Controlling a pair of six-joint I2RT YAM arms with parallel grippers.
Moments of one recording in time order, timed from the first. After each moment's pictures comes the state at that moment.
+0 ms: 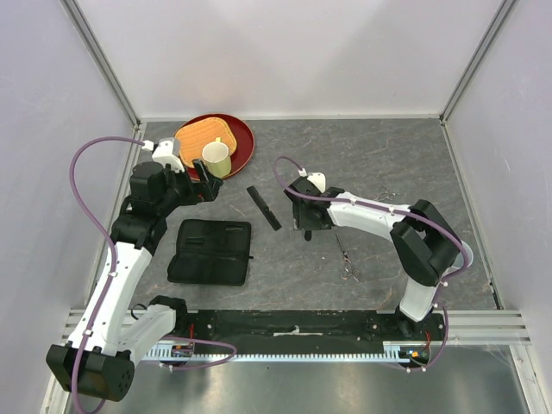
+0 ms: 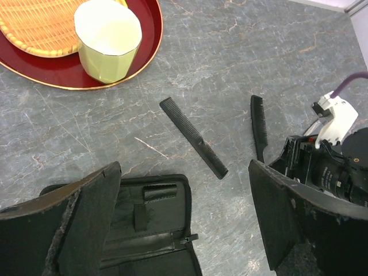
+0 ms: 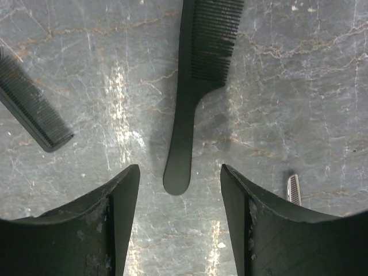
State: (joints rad) left arm -0.16 0.91 0.93 -0.41 0.16 -0.32; right arm 0.78 1.77 1.17 -0.53 0.34 0.70
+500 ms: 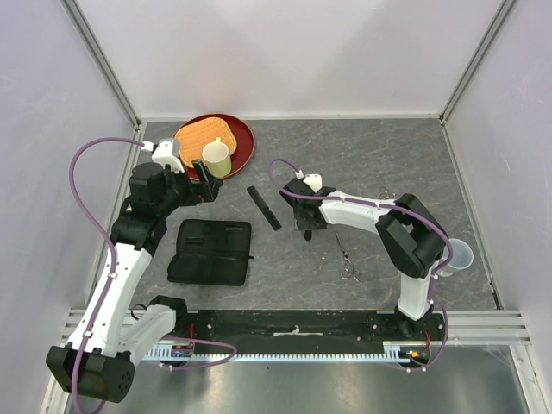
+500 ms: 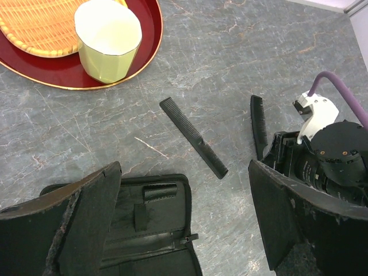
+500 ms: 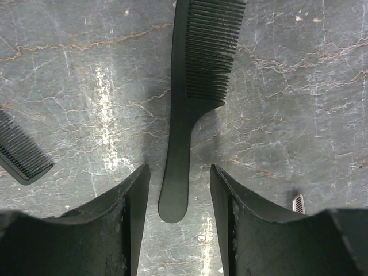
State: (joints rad) left arm -0.16 0.91 0.93 -0.41 0.16 -0.32; right arm 0.78 1.89 1.22 -0.53 0.39 0.70
